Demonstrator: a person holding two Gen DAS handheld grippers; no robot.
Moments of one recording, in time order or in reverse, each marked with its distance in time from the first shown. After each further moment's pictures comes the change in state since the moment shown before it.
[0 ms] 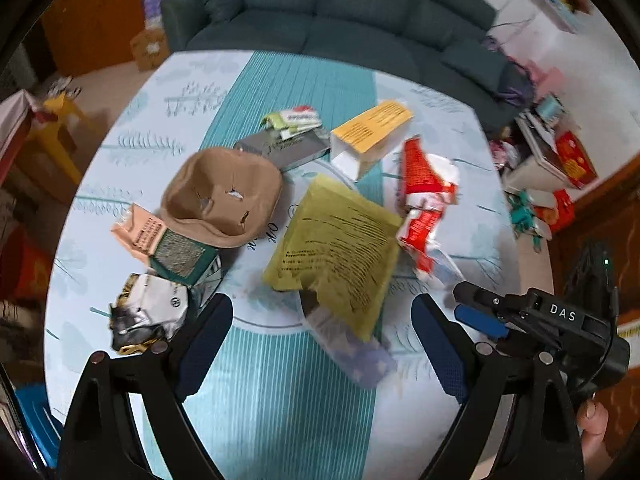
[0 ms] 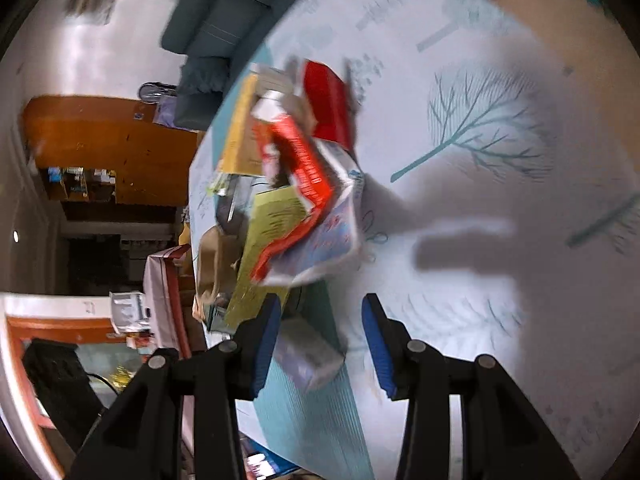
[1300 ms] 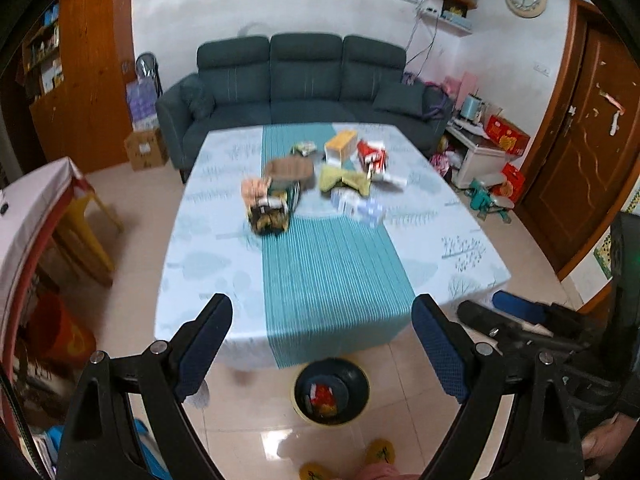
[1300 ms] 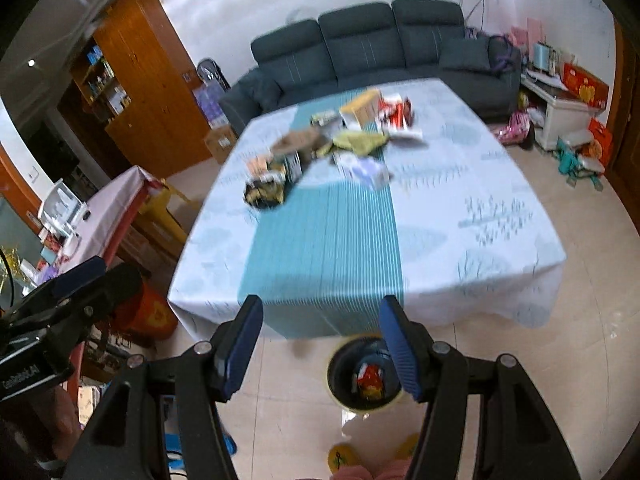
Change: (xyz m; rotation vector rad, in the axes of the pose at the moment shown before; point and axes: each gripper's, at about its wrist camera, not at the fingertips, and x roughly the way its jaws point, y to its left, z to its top) left arm -0.249 0.125 -0.265 0.316 -0.353 -0.064; right arm -0.085 0.111 -0.401 -0.532 -0.434 -0.345
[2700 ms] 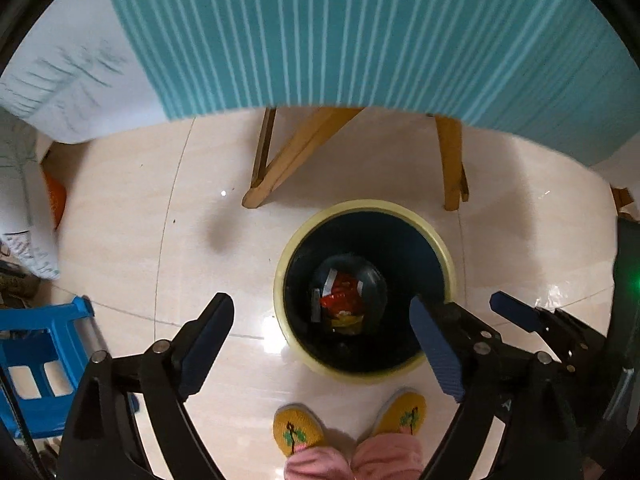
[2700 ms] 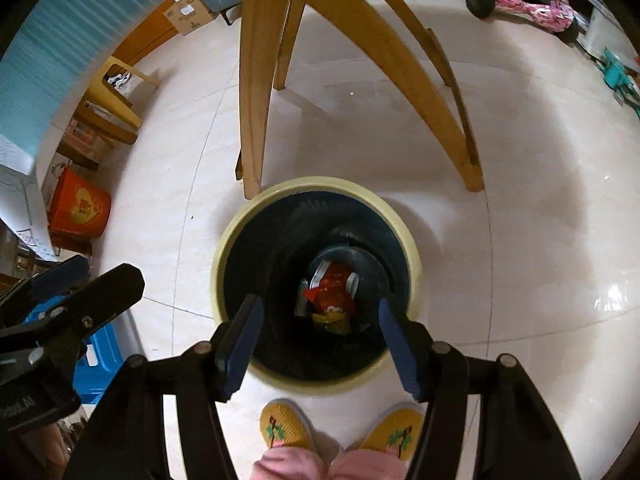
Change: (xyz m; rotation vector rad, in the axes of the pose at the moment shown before) left arm 0.350 -0.001 -0.279 -0.196 0.476 0.144; right arm 0.364 -0.132 -0.230 -0.037 0.446 -0.029
